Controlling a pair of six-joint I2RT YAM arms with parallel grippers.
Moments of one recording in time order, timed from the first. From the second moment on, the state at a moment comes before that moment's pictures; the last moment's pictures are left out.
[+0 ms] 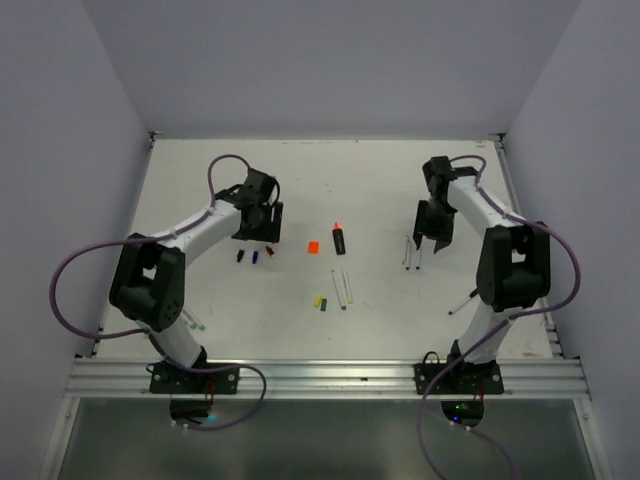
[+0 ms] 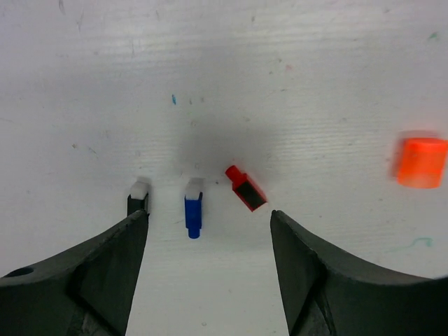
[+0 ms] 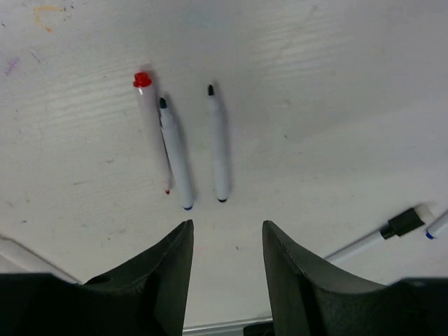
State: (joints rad) left arm -0.41 1.72 1.17 -0.62 -0.19 -0.30; right arm 0.17 1.85 1.37 -1.01 0.09 0.39
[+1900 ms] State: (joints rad) left arm -0.43 1.57 1.26 -0.45 0.38 -0.41; right arm -0.06 1.48 1.24 -0.93 -0.19 0.43
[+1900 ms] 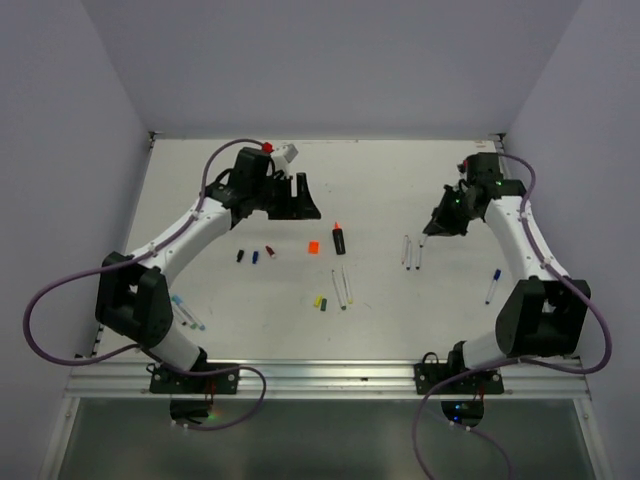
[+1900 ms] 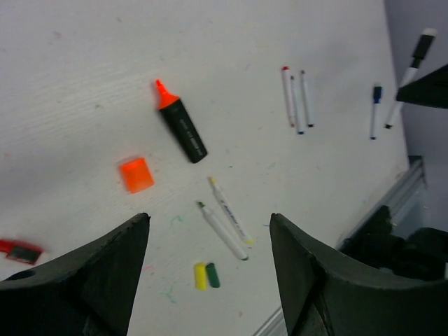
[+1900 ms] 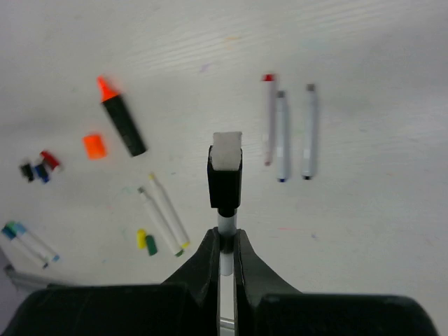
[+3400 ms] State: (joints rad) left arm -0.51 1.60 1.13 0.08 0.73 -0.95; right arm 0.41 1.57 1.31 -0.64 -0.85 0.48
